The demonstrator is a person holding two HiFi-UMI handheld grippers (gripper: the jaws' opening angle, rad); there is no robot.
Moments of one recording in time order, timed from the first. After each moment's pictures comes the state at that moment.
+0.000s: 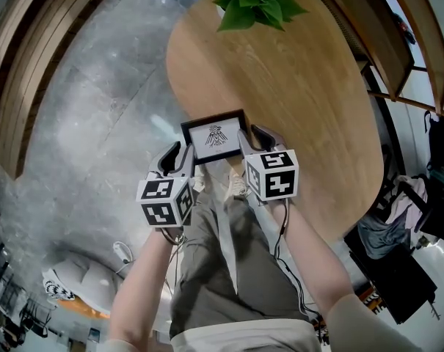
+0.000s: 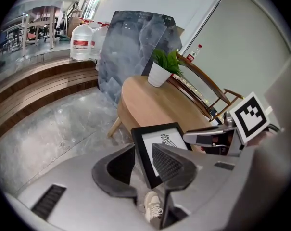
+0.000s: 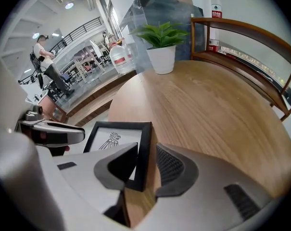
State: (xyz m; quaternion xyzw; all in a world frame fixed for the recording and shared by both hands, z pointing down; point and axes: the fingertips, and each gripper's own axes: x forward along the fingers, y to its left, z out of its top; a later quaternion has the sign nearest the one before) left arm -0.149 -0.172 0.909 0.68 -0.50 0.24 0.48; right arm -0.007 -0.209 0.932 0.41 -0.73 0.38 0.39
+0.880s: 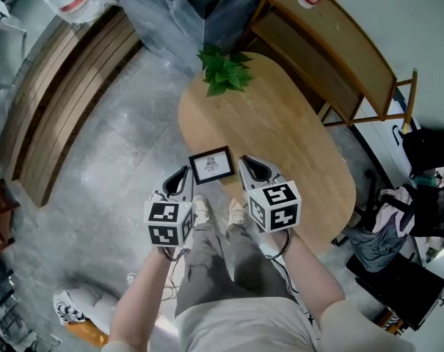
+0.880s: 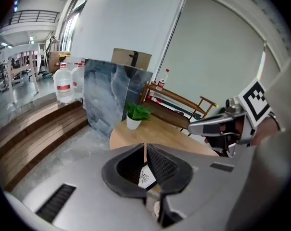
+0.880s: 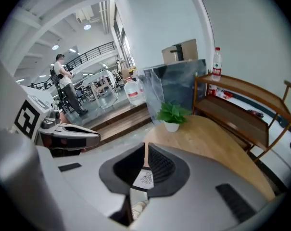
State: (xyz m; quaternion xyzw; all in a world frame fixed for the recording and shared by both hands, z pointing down) left arm -0.145 -0.201 0.665 0.76 -0.49 0.25 0.34; right arm -0.016 -0.227 0.664 0.42 -0.80 0.31 0.29
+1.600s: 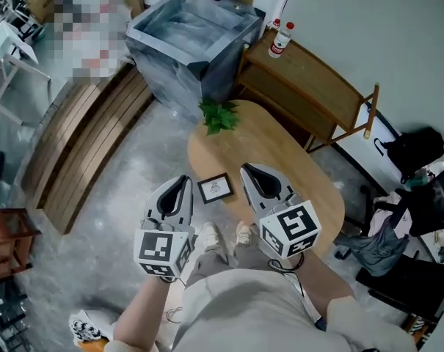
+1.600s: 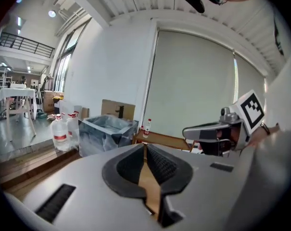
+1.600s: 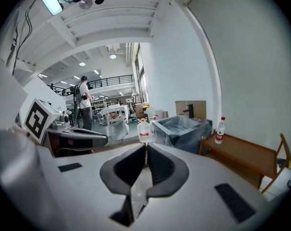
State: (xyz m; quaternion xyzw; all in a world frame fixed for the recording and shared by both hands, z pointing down) left arm -0.132 -0.198 0.358 0.83 -0.51 0.13 0.17; right arm -0.017 -0.216 0.355 0.43 -0.88 0.15 0.14
